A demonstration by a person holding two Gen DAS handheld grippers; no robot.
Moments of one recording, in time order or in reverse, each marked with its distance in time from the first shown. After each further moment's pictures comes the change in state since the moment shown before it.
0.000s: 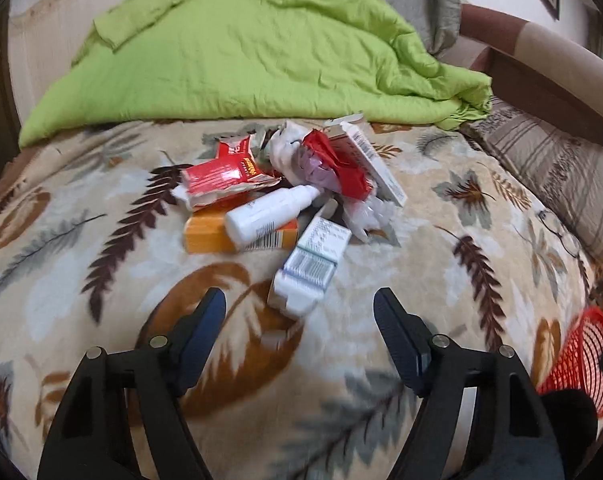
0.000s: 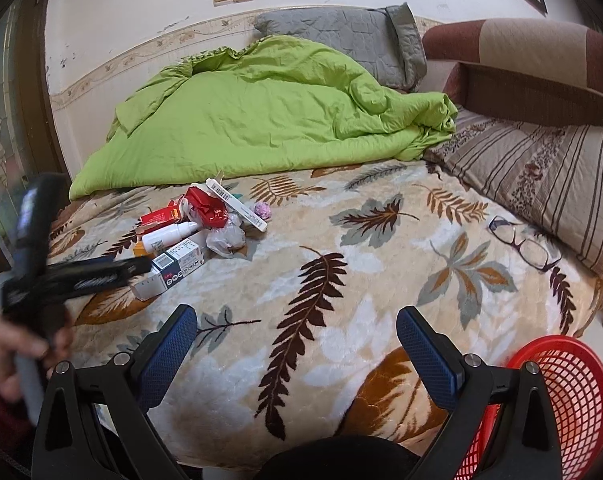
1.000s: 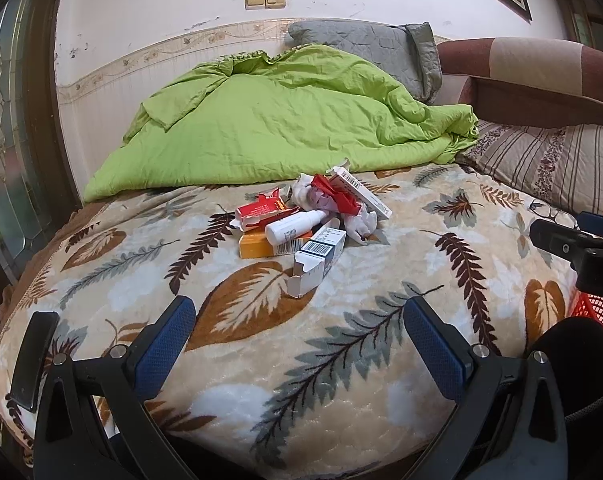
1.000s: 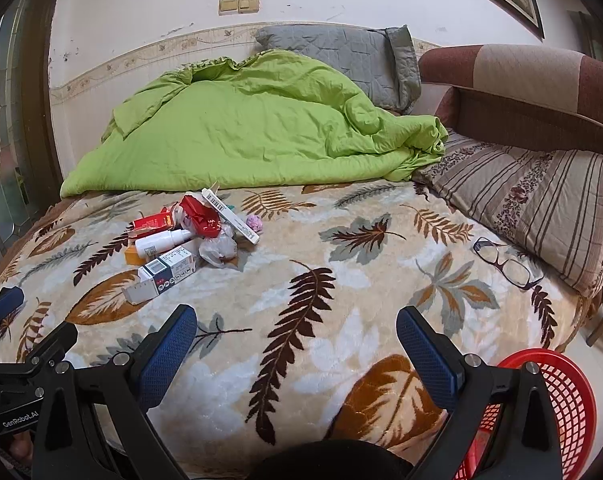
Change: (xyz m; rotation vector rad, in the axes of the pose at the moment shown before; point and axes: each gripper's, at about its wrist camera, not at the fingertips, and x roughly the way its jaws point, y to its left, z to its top) left arm -0.116 -0.028 -0.094 0.100 -0.308 0.163; right arm -0.010 0.014 0.000 -0.062 -0.063 -0.073
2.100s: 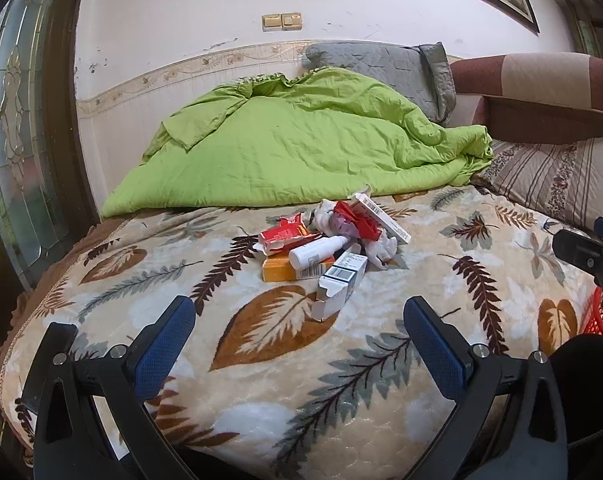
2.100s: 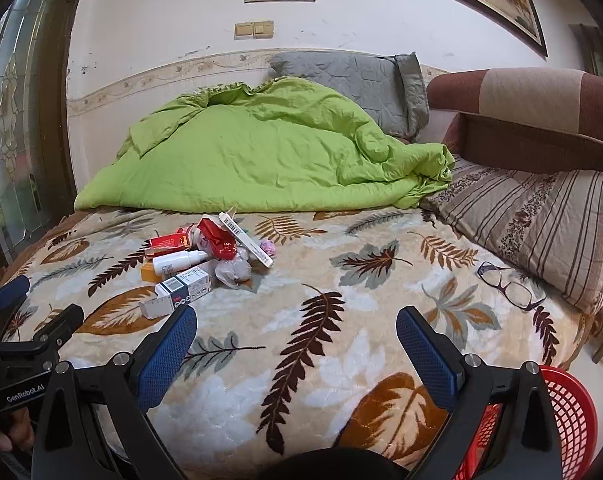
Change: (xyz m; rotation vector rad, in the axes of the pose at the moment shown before) left arm -0.009 0.010 0.005 -0.017 -0.072 0.057; right arm -0.018 0.007 -0.001 -0.027 -0.103 0.033
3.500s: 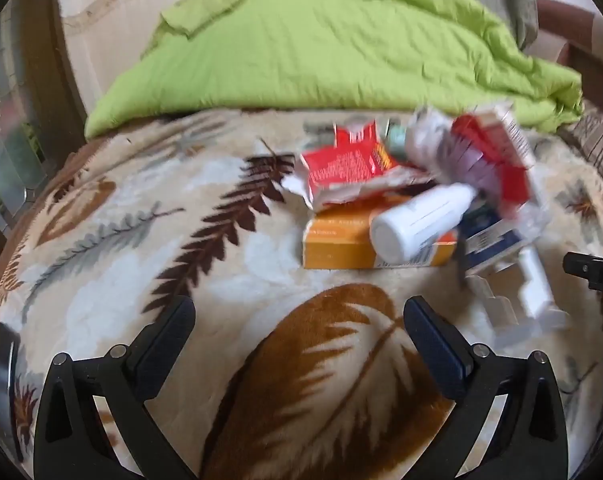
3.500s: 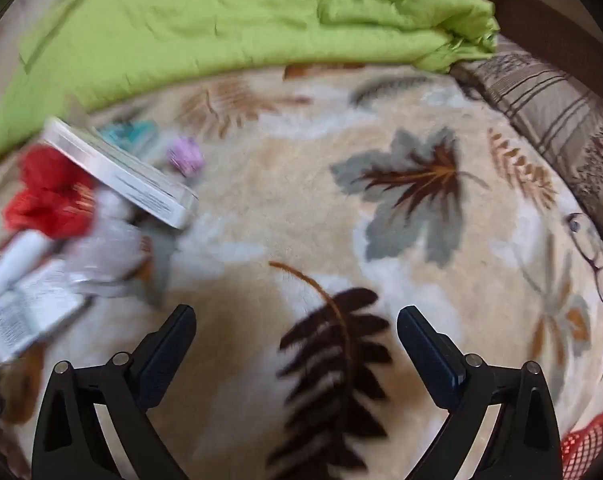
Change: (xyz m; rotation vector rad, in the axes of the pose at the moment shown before) left arm 0.198 0.045 0.013 -0.089 0.349 0.095; right arm 0.253 -0.018 0.021 0.085 0.531 -0.098
